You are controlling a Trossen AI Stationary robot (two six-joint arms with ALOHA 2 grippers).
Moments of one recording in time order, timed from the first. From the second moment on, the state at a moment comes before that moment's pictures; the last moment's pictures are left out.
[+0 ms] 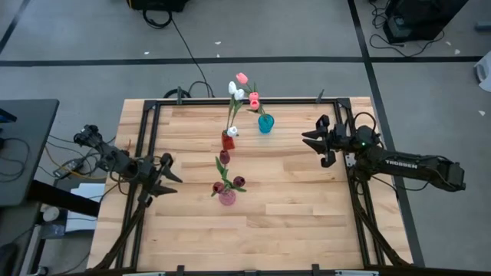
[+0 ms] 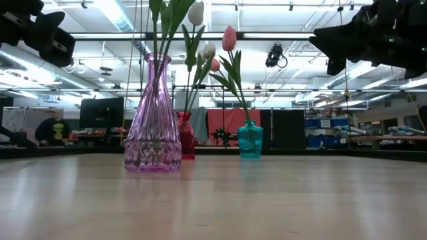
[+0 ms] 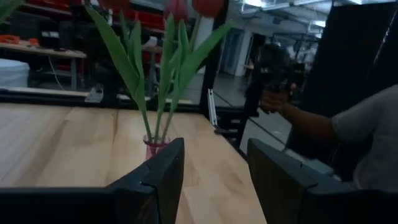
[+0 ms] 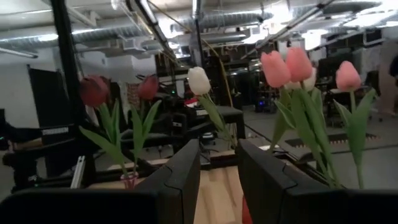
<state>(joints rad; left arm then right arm) -0.63 0.00 0.10 -0.03 -0.31 -0.17 -0.49 0.58 0.07 0.79 -0.42 0.23</state>
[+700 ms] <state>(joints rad) -0.63 0.00 0.01 0.10 -0.40 -0.12 -0.23 0.71 0.07 0.82 -0.20 0.18</state>
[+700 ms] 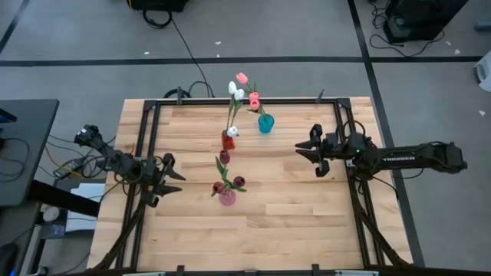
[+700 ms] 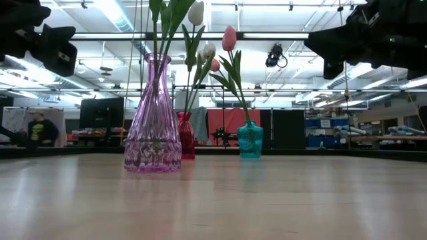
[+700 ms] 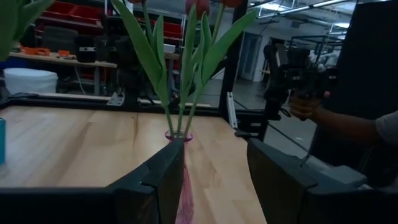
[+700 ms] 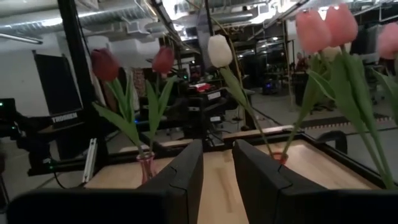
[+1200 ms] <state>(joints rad) -0.63 0.00 0.01 0.24 -0.37 -0.06 -0.22 0.85 0.07 0.89 -0.10 0.14</state>
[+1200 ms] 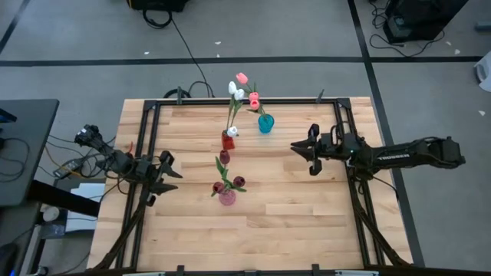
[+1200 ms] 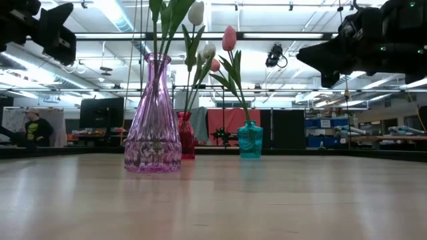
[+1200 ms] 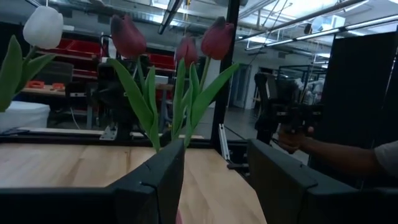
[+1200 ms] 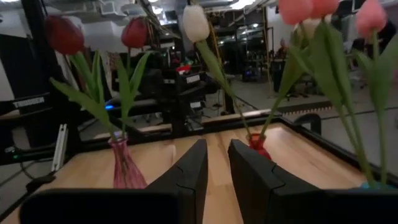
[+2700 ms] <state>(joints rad) -0.63 0.00 0.01 0.24 -0.45 0.02 -0.56 0.37 0.07 0.44 -0.27 0.25</state>
